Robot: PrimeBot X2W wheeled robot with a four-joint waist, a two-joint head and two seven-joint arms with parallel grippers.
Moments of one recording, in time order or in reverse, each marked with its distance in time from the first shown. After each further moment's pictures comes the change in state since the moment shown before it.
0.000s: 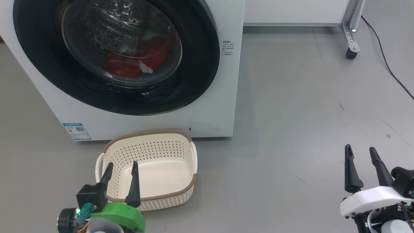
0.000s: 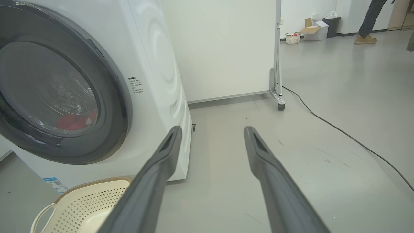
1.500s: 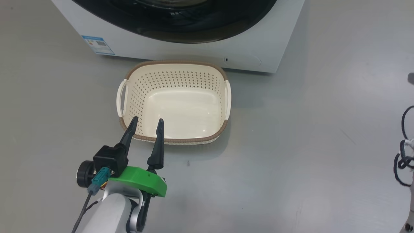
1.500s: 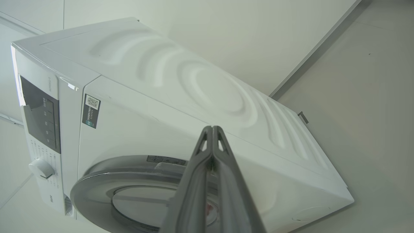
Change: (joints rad) left arm -0.185 -0.007 -0.137 -0.074 -0.043 0.003 0.000; right arm -0.652 0.025 -0.297 0.013 0.705 -0.035 0.333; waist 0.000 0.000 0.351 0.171
